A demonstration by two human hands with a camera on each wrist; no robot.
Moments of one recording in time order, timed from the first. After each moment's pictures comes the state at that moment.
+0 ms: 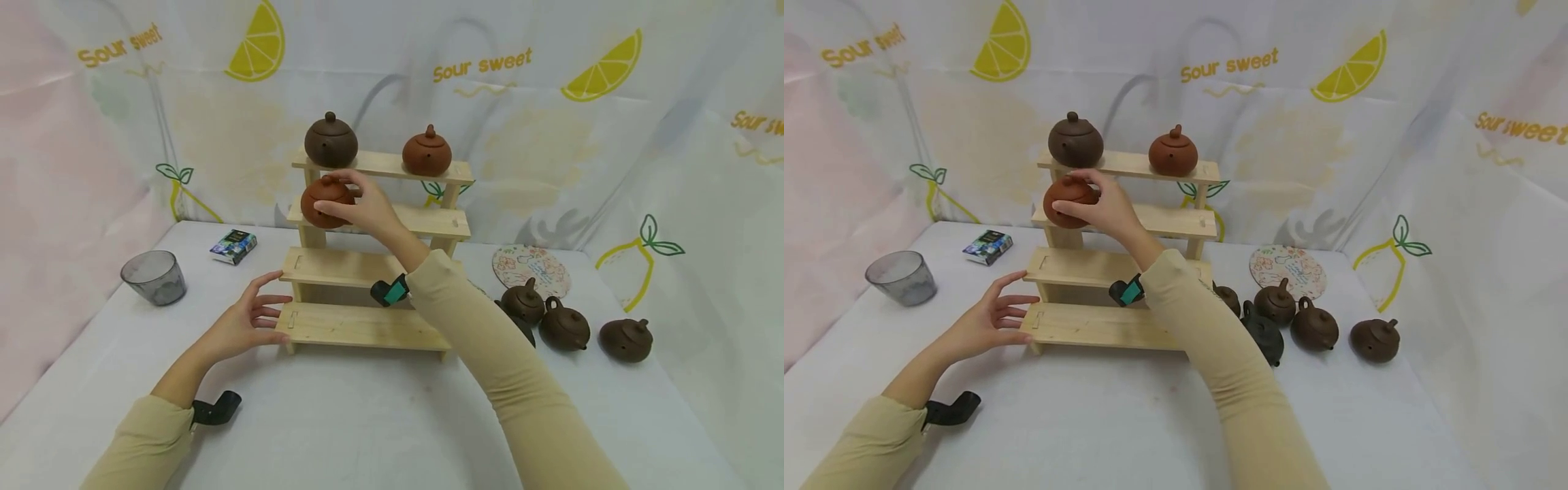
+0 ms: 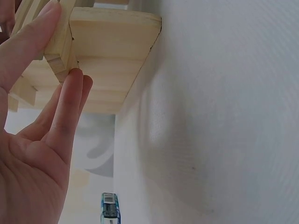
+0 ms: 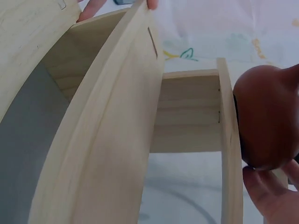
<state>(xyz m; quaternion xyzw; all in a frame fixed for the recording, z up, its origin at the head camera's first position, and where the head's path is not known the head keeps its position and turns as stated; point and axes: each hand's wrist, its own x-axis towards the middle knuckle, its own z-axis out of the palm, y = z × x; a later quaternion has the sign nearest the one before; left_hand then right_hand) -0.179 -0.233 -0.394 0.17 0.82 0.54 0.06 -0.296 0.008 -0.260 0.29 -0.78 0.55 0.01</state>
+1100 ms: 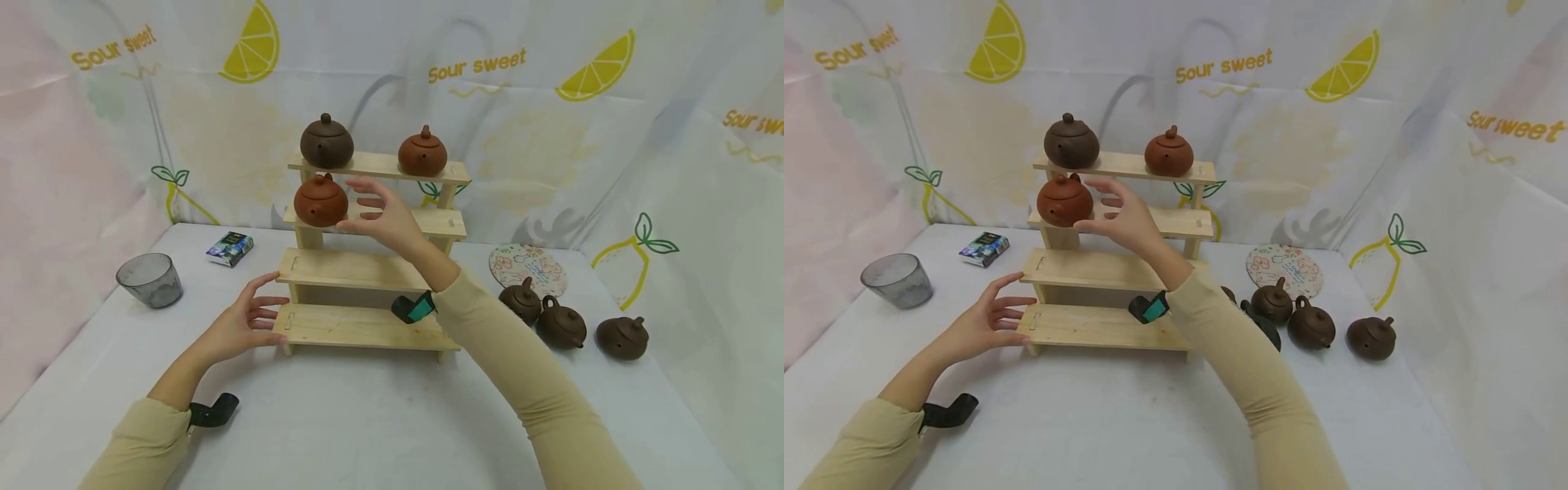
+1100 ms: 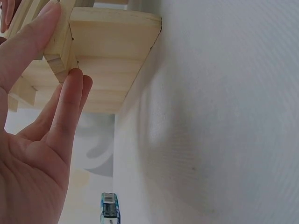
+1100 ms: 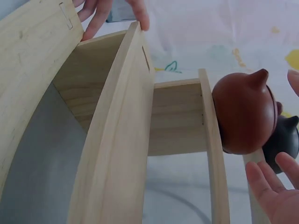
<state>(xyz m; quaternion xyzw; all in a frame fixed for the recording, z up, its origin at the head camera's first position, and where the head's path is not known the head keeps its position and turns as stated) -0.181 -0.233 -0.395 0.17 0.83 0.53 0.06 -0.274 0.044 -0.262 0.30 -0.75 0.59 0.00</state>
